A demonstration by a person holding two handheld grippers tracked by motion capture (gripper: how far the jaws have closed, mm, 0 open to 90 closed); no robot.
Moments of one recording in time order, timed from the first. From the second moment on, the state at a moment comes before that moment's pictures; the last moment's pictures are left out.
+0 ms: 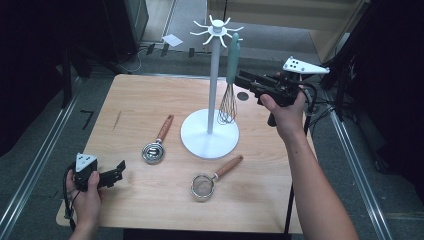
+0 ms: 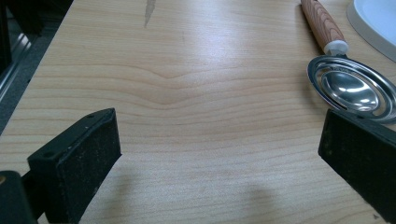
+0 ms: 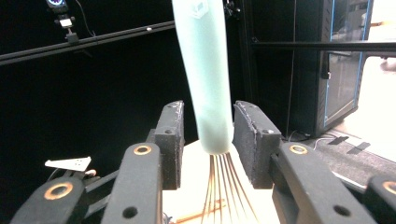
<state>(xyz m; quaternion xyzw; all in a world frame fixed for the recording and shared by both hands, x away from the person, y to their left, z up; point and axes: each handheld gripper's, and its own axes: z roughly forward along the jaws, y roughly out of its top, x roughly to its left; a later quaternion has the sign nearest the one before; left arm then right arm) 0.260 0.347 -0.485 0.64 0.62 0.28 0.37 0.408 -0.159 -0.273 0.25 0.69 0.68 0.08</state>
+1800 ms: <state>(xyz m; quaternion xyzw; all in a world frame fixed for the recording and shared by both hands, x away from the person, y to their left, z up) 0.260 0.348 -0.485 0.64 0.62 0.28 0.38 0.362 -0.097 -0.211 0.24 0.63 0.70 0.23</state>
